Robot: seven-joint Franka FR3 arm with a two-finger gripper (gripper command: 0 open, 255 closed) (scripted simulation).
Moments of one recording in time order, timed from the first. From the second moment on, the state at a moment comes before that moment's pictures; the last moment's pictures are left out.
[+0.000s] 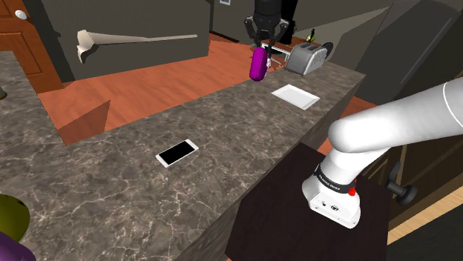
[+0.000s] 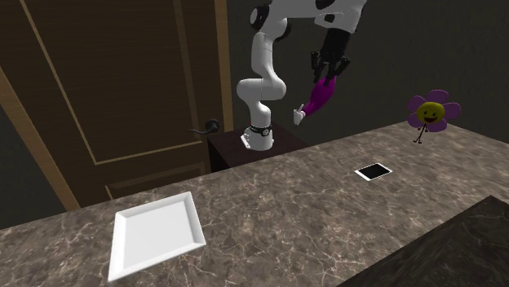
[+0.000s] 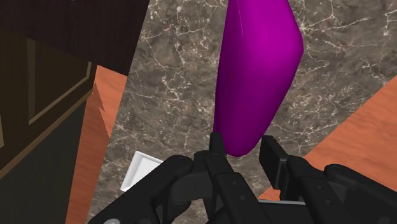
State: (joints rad) arm -0.54 -0.60 0.56 -2.10 -0.02 1.61 1.19
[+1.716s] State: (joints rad) arm -0.65 -0.14 1.21 -1.75 -0.16 1.55 1.80
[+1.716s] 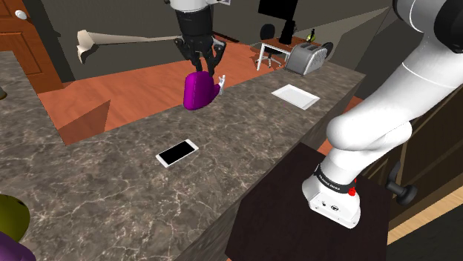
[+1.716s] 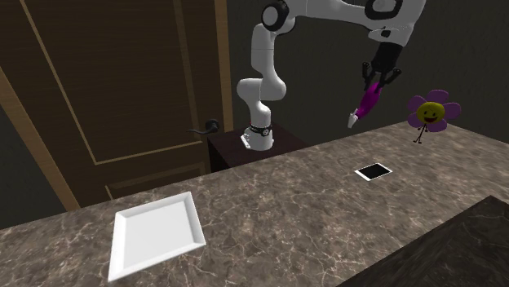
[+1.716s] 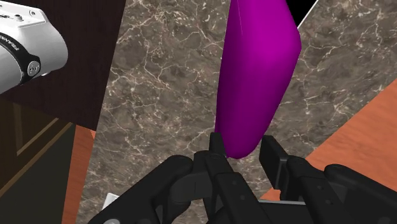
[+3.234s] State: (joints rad) arm -0.67 -0.06 1.27 -2.02 -0.23 1.83 1.92
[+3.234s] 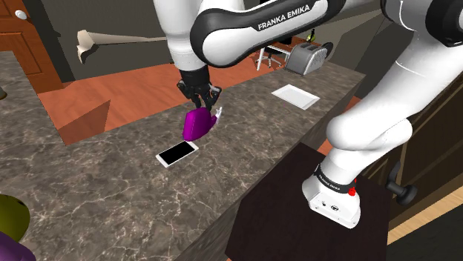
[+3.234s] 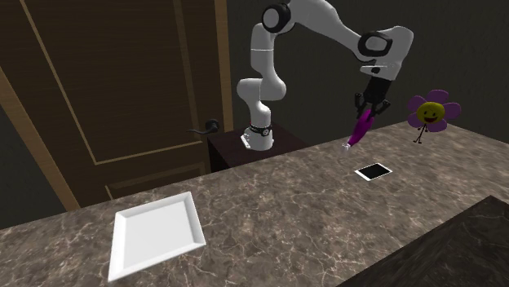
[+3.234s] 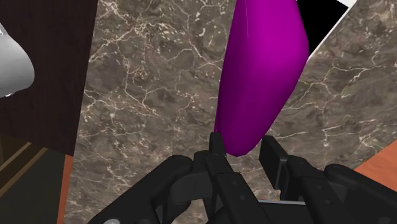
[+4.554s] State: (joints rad) arm -0.54 0.25 1.19 -2.14 -0.55 1.97 2.20
